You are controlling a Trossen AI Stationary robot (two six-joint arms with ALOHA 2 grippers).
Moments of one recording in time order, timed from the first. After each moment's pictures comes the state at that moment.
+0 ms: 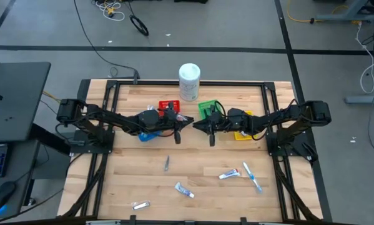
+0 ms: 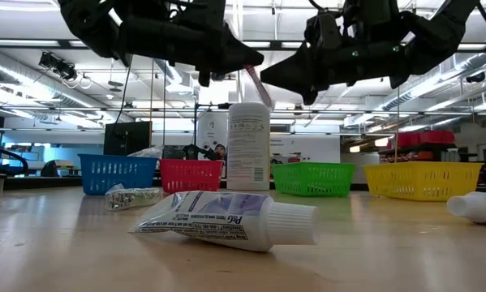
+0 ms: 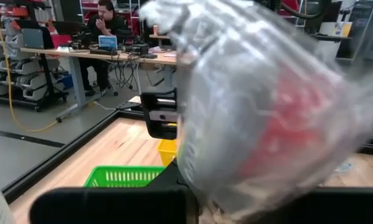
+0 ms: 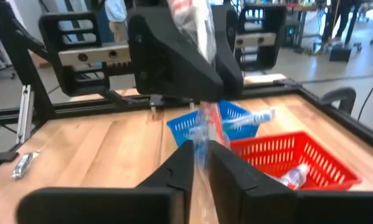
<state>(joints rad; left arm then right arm) 0.03 1.56 0.71 0.84 -0.22 -0.07 -0.08 1.51 0.58 0.80 -0.06 0.08</state>
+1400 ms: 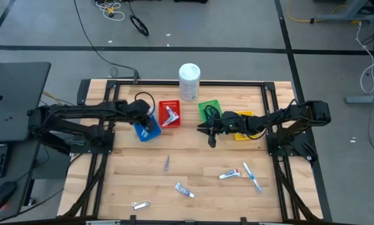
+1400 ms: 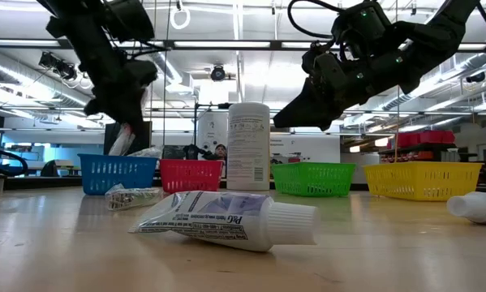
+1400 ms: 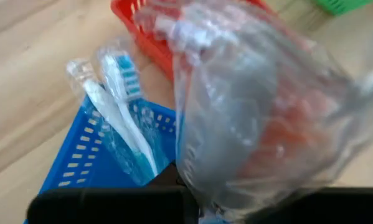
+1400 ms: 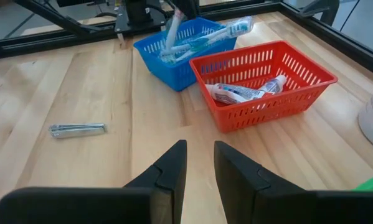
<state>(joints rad) 0.25 1.10 0.68 -0.56 -0.17 -0.60 -0.08 1.51 0.58 0.52 0.02 0.12</state>
